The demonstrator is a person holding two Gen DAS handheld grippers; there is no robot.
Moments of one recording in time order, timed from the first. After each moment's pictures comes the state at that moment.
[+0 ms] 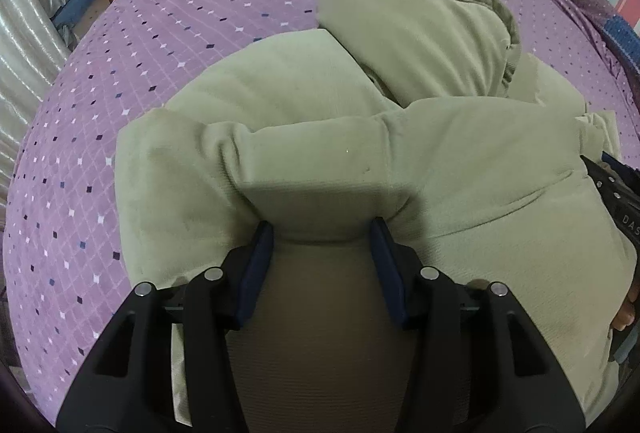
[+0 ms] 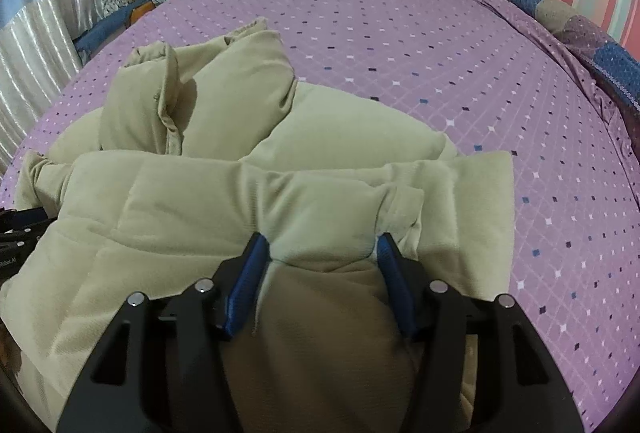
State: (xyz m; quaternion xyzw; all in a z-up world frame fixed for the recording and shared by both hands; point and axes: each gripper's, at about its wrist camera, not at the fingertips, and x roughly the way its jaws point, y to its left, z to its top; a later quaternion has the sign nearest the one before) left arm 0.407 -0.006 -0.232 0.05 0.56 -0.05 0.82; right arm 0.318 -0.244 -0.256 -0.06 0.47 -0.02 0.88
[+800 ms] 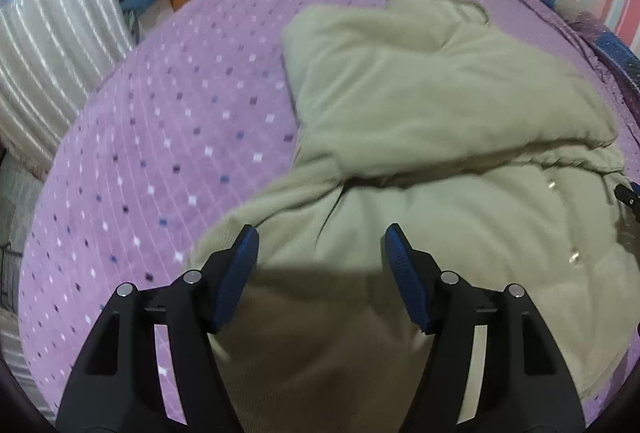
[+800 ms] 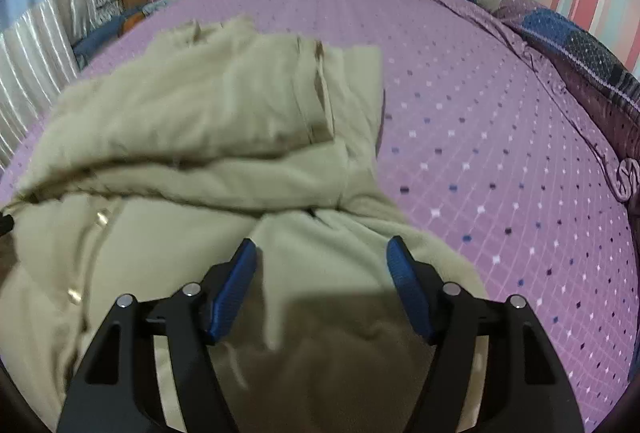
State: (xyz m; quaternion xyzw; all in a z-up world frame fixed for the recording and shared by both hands) left arm 0.207 0.114 -0.207 0.02 0.50 0.00 0.87; right arm 0.139 -0.288 -0.239 -0.06 0.45 -0.05 0.89
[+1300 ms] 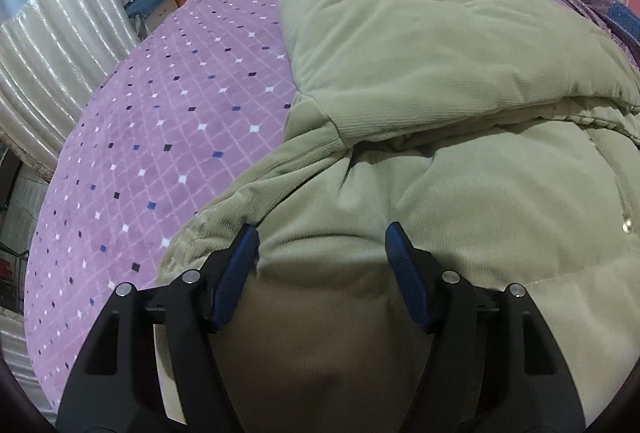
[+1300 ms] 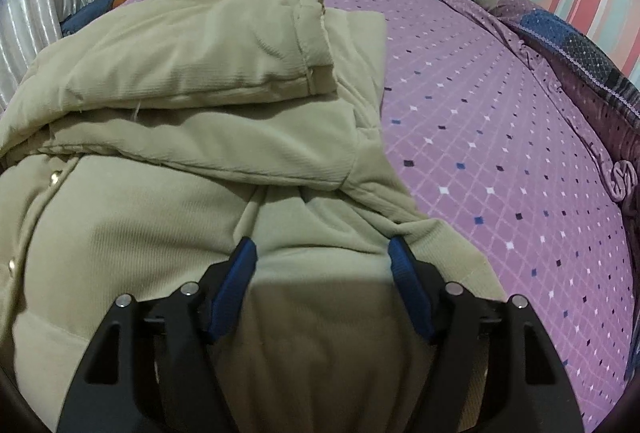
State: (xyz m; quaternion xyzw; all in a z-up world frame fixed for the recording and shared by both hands) left arm 0.206 0.101 -0.239 0.07 0.50 0.03 0.86; right arm 0.143 -0.290 -0.267 -0.09 0.46 -0.08 0.88
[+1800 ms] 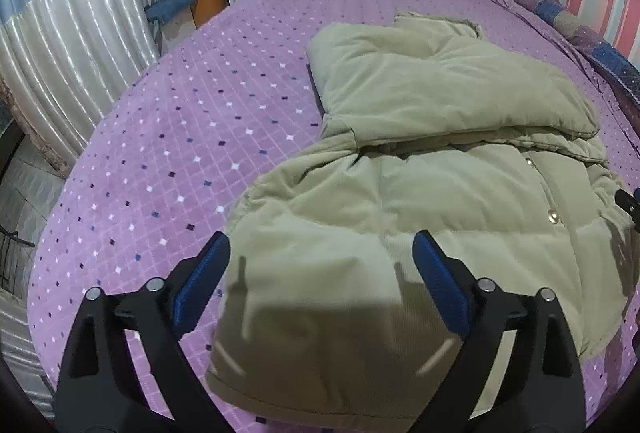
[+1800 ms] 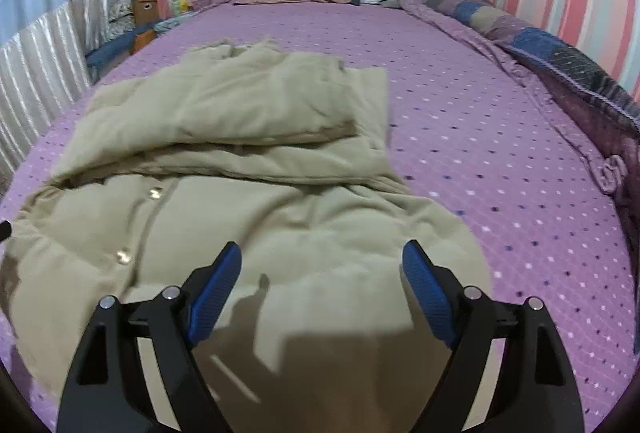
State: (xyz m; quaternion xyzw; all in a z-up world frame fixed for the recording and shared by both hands) left arm 0.138 0.120 -0.177 0.02 0.45 0.03 0.89; right arm 0.076 -0.257 -0.212 -0.05 0.41 -0.04 0.91
